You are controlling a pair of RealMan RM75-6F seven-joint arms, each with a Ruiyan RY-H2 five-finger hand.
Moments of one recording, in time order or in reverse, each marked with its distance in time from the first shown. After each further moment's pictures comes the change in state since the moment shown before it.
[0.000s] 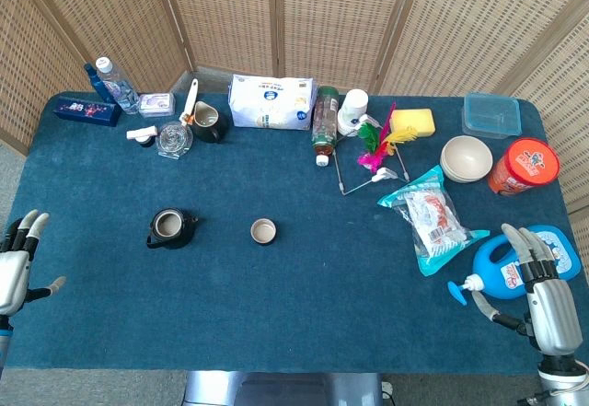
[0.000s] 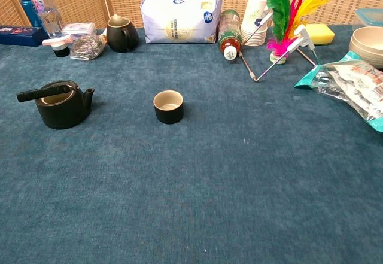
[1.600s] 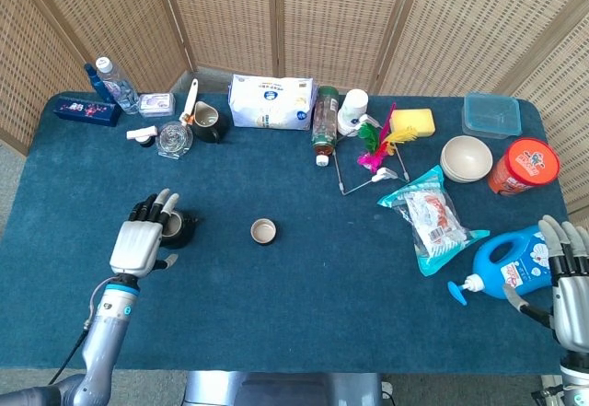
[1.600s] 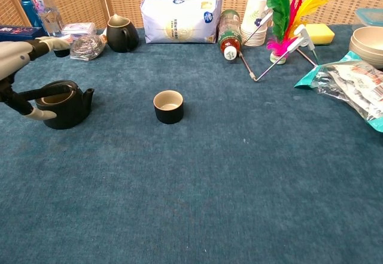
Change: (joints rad) left arm -0.289 -0.360 -0.126 -0.130 -0.210 -0.153 0.560; right arm -0.026 0.019 0.062 0.016 0.084 0.024 -0.254
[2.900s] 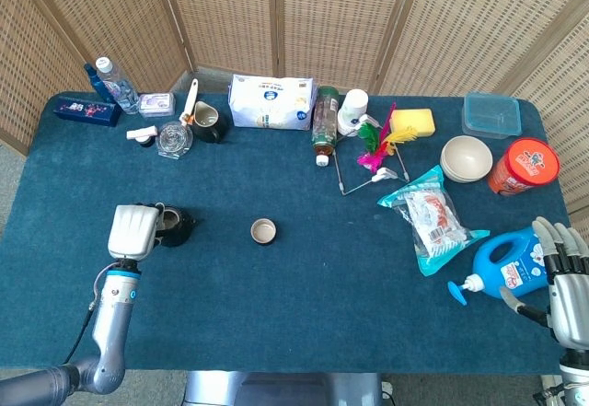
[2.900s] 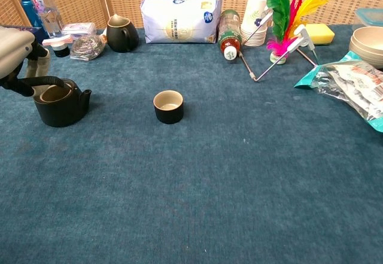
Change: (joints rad) left arm -0.073 -0.104 0.013 0.265 0.063 0.109 0.064; right arm 0.007 0.029 -0.010 -0.026 0.023 -0.059 0.030
